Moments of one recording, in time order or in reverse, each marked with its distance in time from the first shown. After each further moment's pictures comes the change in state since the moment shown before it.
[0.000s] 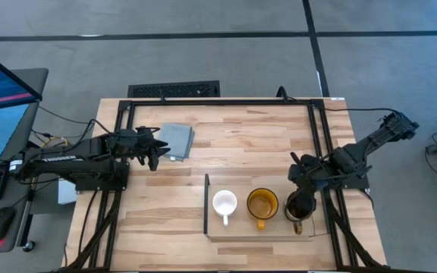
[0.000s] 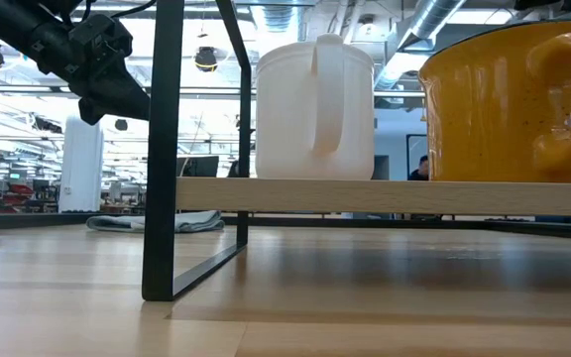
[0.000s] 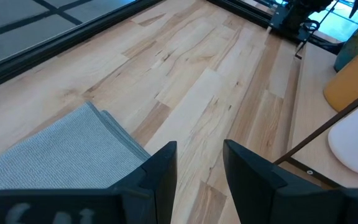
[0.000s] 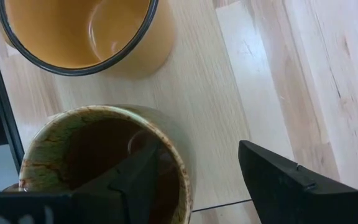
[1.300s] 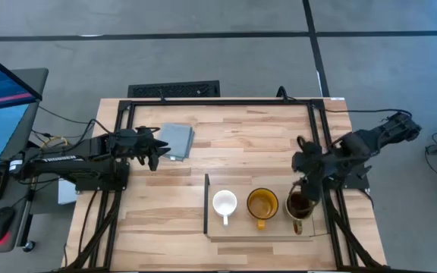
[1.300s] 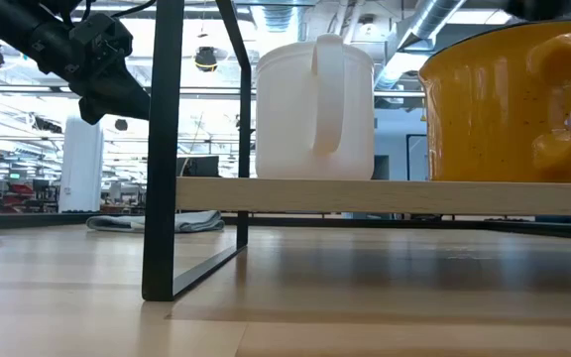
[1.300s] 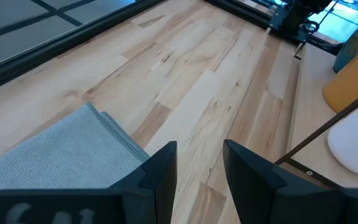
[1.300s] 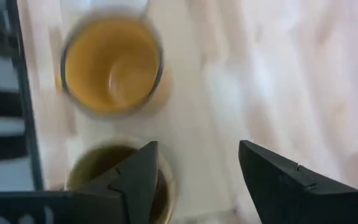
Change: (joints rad) left arm 0.000 0.000 0.000 0.004 0.000 0.003; right arm -0.086 -0.008 0.242 -0.142 0.059 -0.152
